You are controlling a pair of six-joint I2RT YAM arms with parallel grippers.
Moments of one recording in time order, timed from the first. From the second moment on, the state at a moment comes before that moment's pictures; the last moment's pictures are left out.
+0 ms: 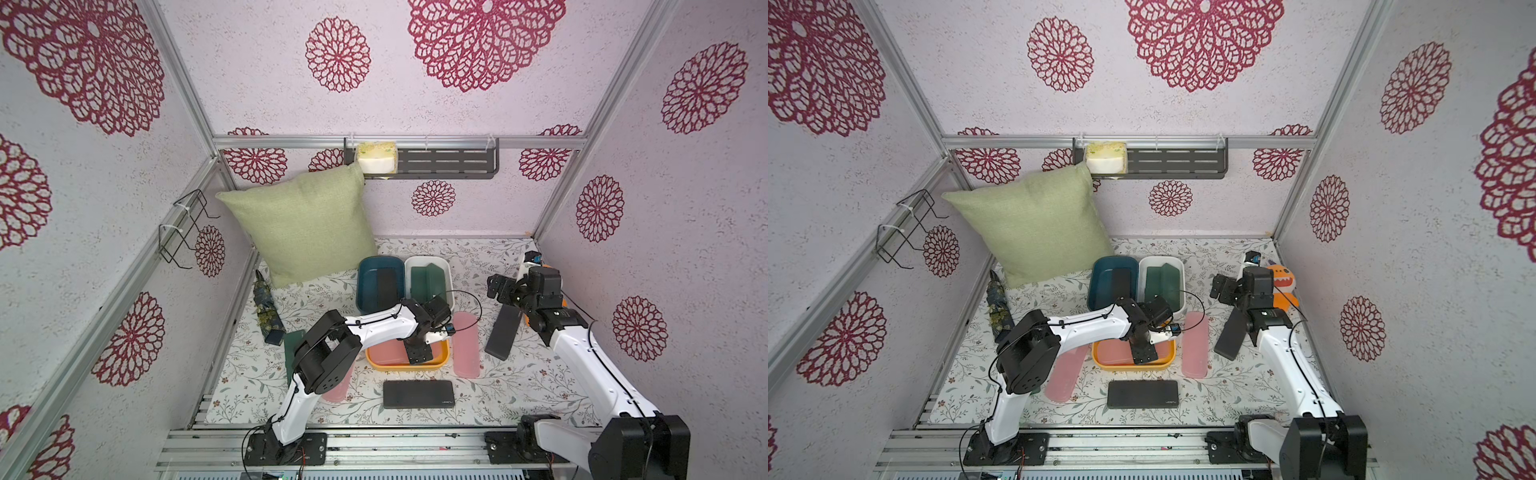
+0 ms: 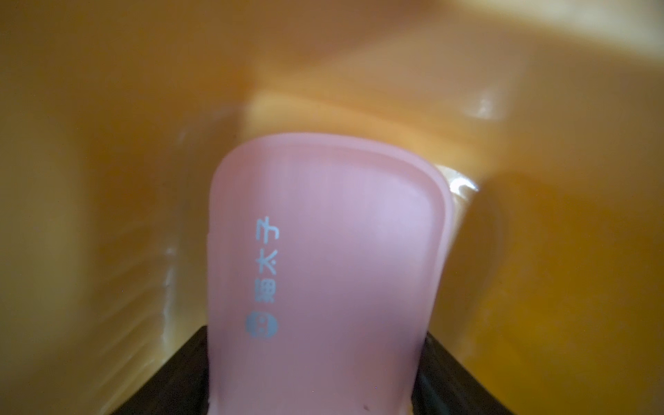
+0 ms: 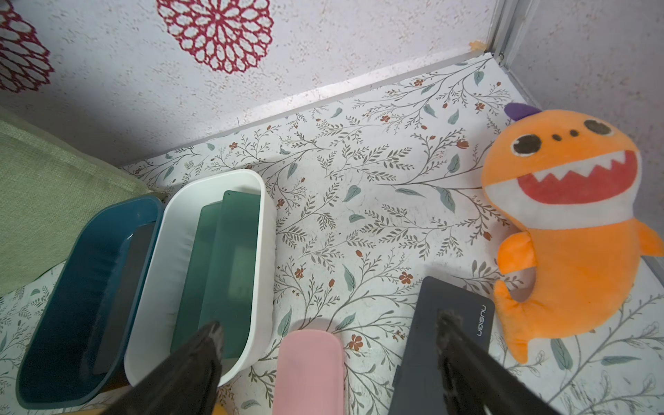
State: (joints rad) left arm -0.95 2.11 1.57 -0.85 -0.08 0.37; right arm 0.08 1.15 0.87 -0.29 -0.01 0.31
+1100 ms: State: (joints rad) left arm -0.95 2.06 1.63 -0.87 -0.23 0.37; right arm 0.07 1.25 0.87 -0.31 0.05 0.32
